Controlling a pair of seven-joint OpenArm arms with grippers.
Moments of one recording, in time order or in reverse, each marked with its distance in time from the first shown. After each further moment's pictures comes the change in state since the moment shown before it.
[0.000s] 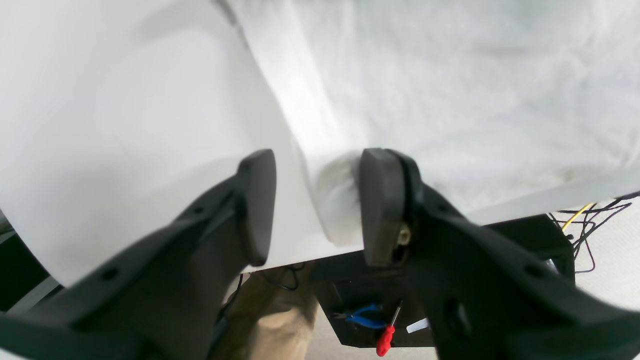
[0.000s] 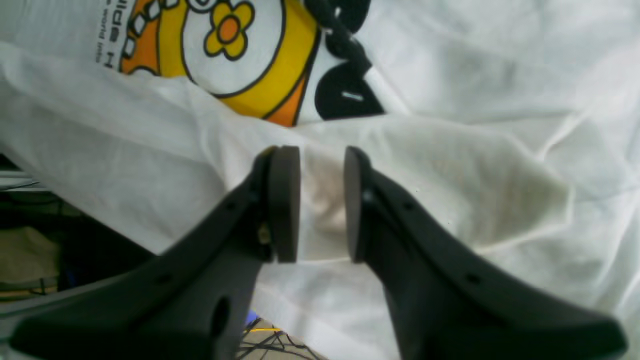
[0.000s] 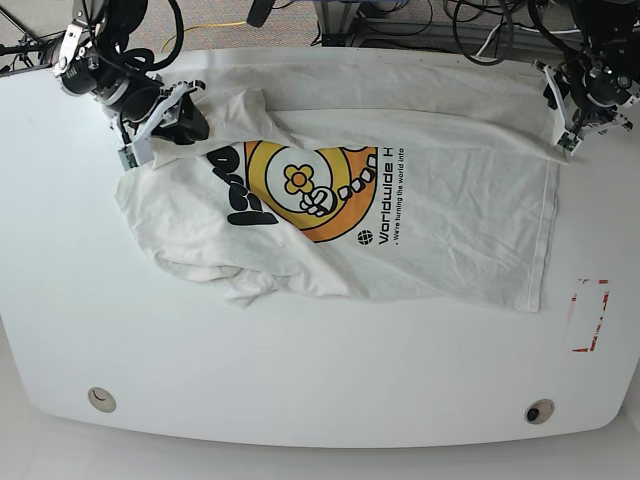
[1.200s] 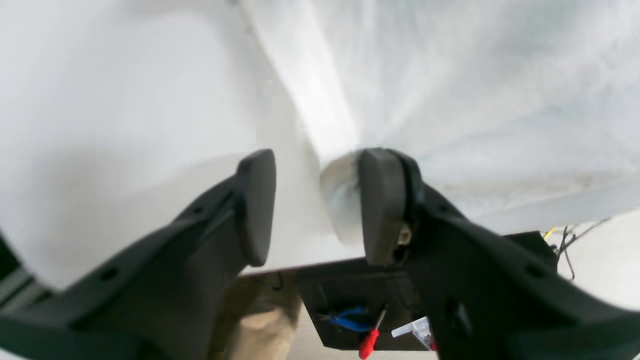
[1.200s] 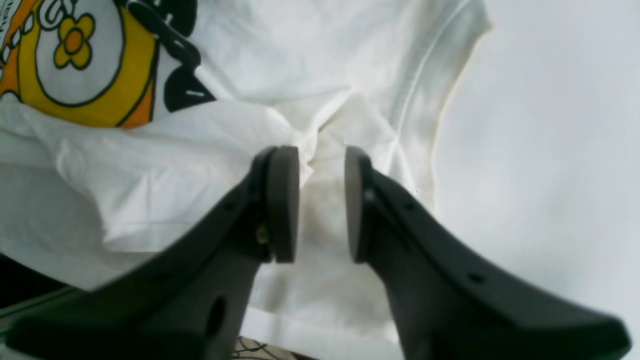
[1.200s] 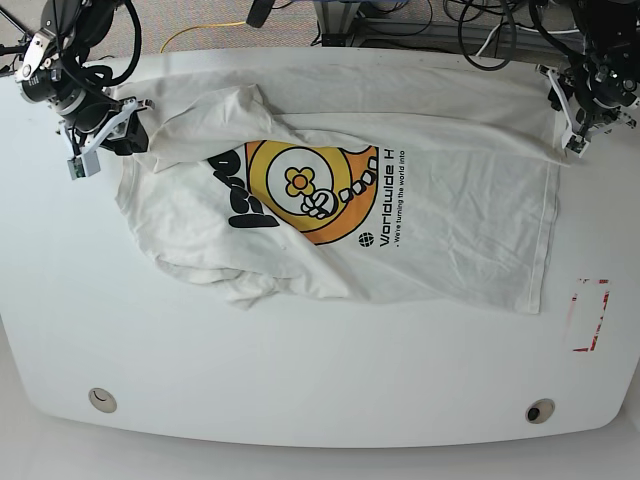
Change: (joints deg) left arm -2.2 1.3 -3.5 -2.8 -0.6 0.2 0.2; right arm 3.2 5.1 9.2 -1.8 -2.9 0.2 -0.6
